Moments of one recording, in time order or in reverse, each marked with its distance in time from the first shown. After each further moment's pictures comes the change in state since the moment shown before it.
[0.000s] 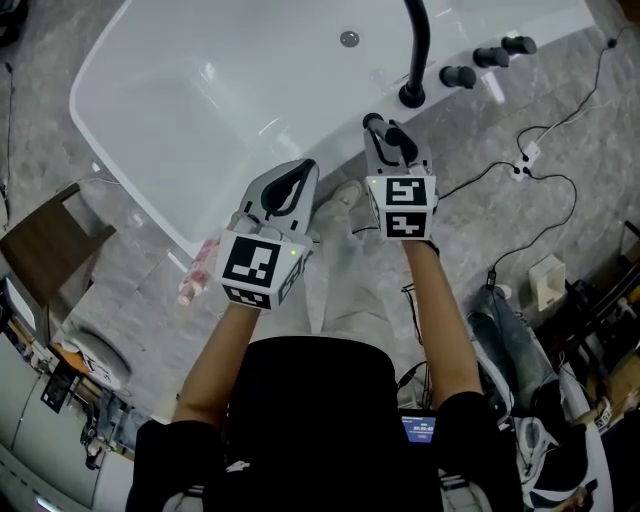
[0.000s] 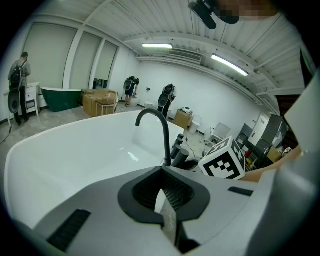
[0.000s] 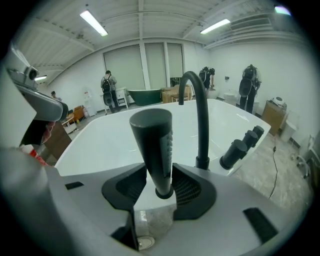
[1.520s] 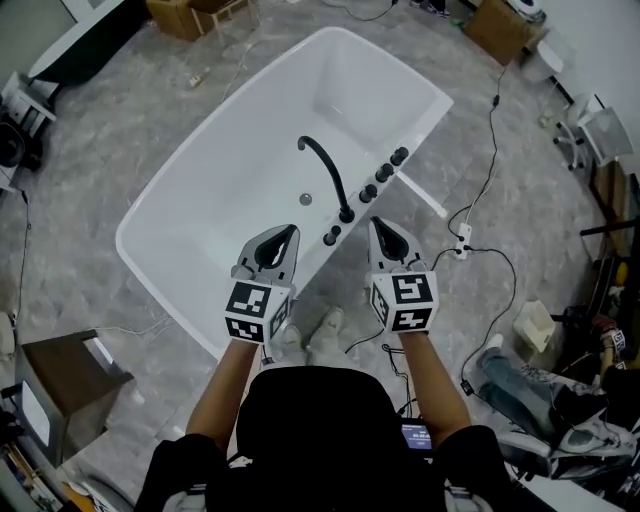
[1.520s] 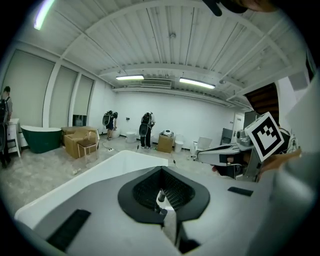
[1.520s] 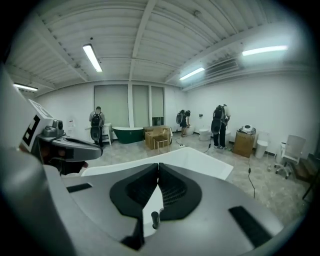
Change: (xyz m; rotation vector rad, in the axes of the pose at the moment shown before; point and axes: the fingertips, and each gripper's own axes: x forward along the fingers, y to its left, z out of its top) left arm -0.150 -0.092 0.201 0.256 -0.269 -0.148; right arm -0.315 0.006 0.205 0.090 -0.413 -0.231
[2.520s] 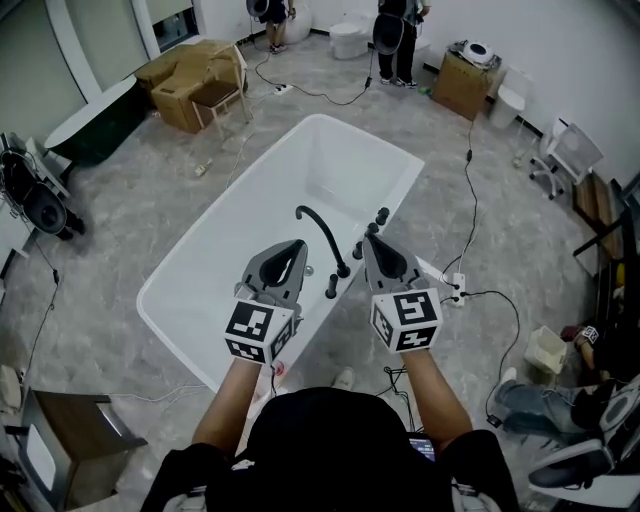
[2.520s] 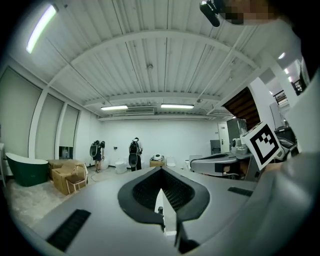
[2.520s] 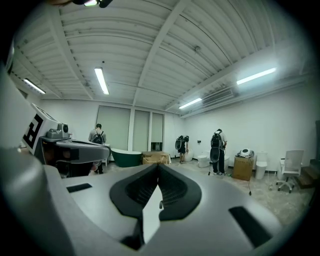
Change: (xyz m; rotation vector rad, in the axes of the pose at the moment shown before) left arm -0.092 -0.062 0.143 0.184 -0.293 -0.106; right arm -0.110 0.038 0.129 -0.040 -0.310 -0.032
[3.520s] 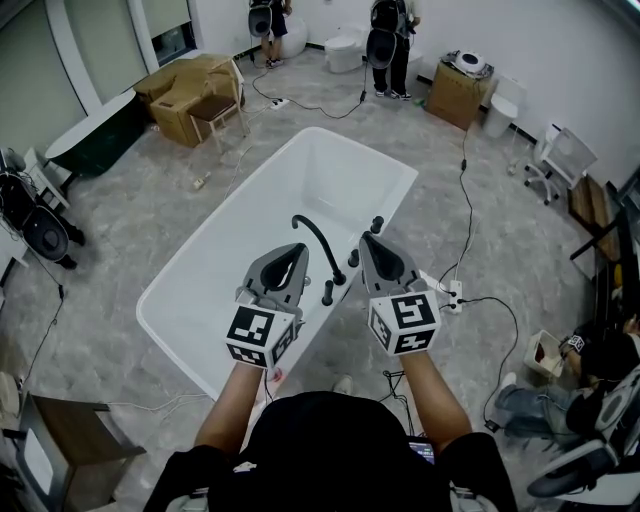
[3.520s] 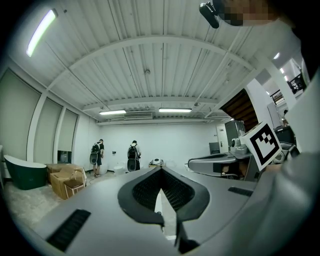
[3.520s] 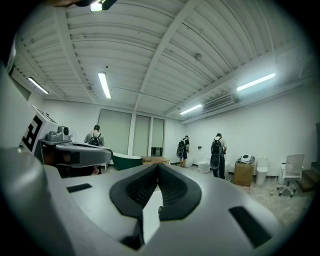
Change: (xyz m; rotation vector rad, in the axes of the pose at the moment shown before) left arm -0.005 -0.029 0.021 0.015 -0.051 -0.012; right arm -0.025 -0.003 0.023 -0.021 -0.067 0.003
